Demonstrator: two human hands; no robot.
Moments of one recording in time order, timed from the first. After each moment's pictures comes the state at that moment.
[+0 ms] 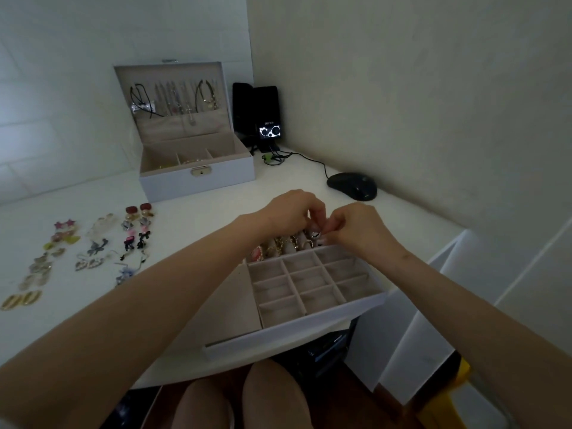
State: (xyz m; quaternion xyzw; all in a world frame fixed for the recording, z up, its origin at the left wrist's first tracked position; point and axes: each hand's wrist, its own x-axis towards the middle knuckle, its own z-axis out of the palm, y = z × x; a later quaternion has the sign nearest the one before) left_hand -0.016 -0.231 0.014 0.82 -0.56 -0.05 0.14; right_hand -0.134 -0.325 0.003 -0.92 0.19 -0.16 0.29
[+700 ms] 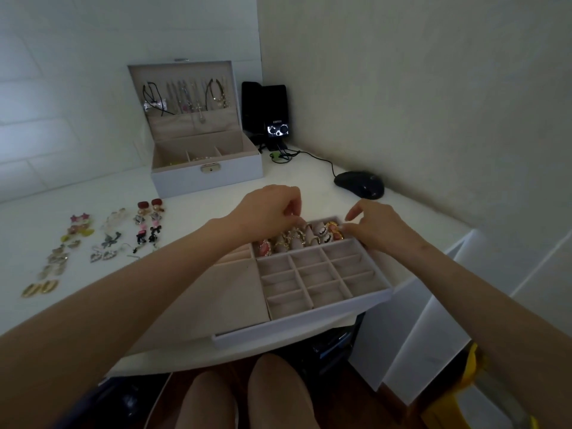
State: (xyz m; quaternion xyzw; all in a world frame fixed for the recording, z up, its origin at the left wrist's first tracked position) left_hand -0.019 -0.178 0.023 0.85 -0.51 0.04 0.14; right_hand -0.137 -0.347 -0.004 -0.93 0.24 -0.12 0.25
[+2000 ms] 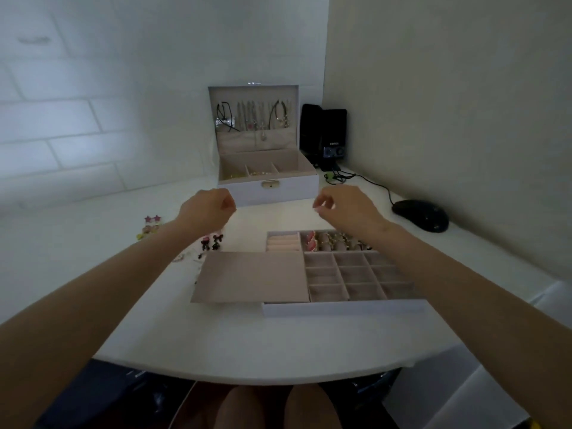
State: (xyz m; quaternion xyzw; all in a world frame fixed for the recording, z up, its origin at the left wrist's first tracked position) left_hand 0.080 -0.035 0.026 0.96 -0.21 0.08 0.16; right_hand -0.026 -0.269 0.032 -0.97 0.03 -0.17 0.19
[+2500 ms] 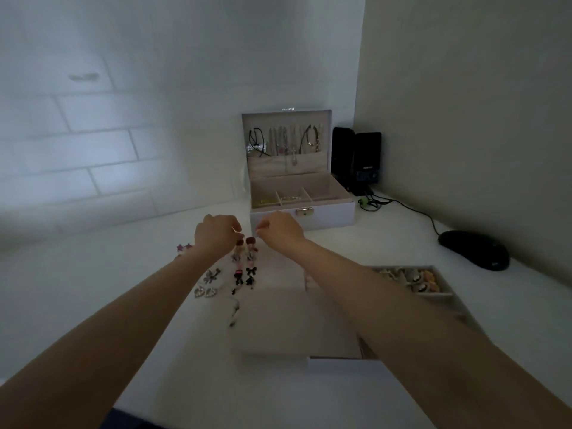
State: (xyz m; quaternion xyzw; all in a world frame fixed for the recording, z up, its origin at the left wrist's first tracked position) left_hand 0.150 -0.006 0.005 0.98 -0.11 0.09 0.12; right_hand 0.124 -0.144 -0.002 -0.95 0.01 -0.09 0.29
